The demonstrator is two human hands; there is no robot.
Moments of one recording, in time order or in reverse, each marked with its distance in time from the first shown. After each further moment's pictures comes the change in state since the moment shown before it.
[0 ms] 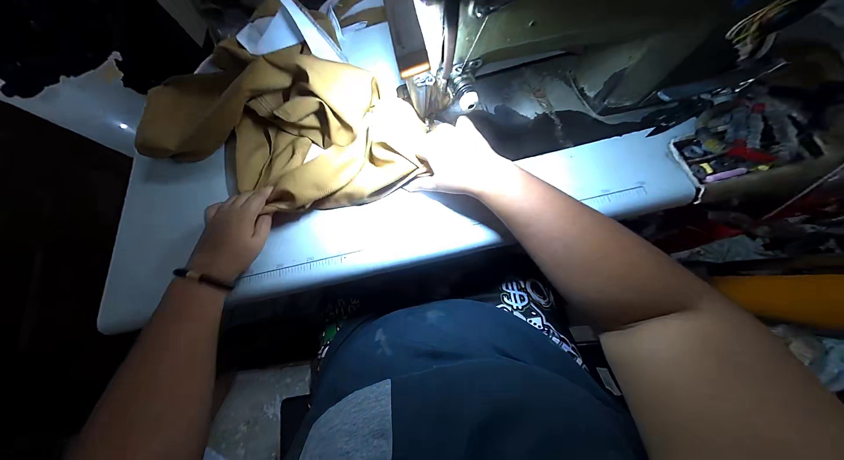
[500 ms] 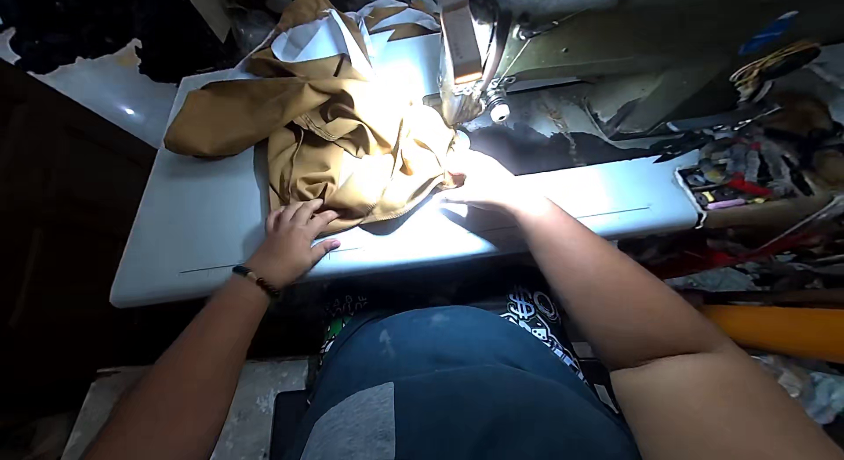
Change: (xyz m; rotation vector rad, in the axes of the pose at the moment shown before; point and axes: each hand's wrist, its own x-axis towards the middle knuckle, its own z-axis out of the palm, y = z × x) left_hand -0.026 0.028 0.022 -0.072 -0.087 0.121; right_hand -0.019 0.002 0.015 0.507 0.089 -0.044
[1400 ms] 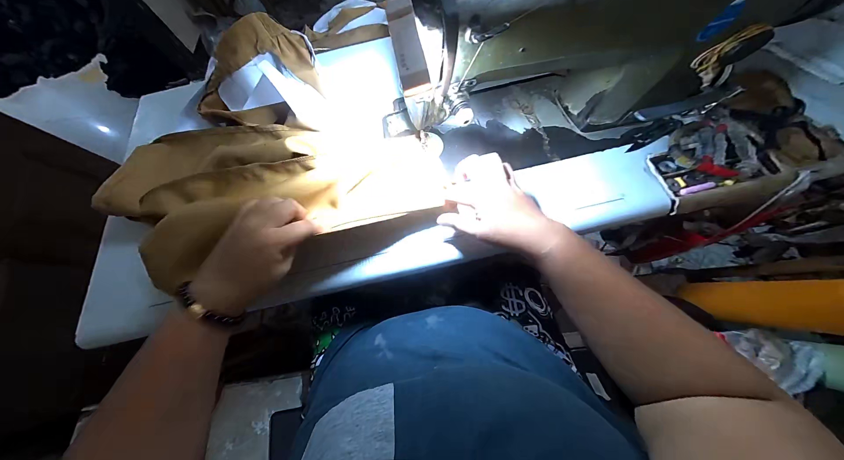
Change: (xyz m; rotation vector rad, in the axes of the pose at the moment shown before) left_hand 0.028 0.032 -0.044 0.097 0.203 0.437; right_hand -0.065 -0.004 -0.001 -0.267 0.246 -0.069
